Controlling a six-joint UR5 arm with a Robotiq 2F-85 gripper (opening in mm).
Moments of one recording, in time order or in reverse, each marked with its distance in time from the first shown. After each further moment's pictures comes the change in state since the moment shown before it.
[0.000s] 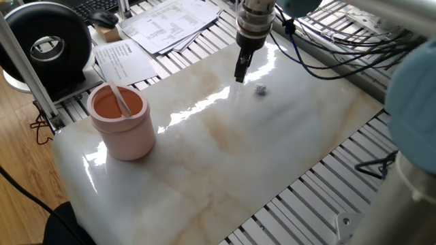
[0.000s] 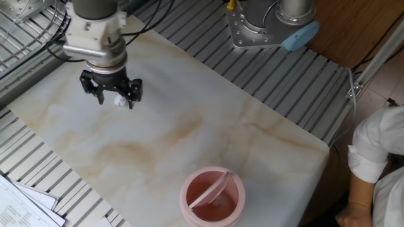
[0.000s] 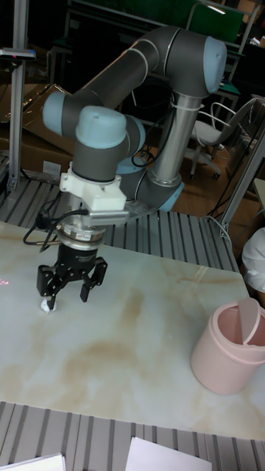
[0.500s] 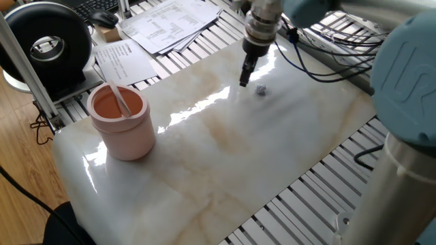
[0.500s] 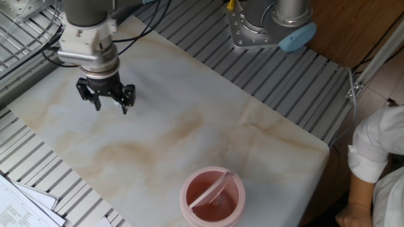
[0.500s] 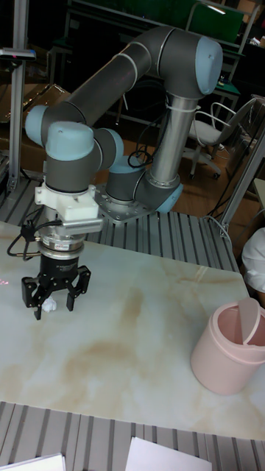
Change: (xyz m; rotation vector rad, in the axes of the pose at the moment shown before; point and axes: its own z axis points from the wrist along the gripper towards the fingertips) arm 0.022 -0.015 0.031 -0.044 -0.055 -0.007
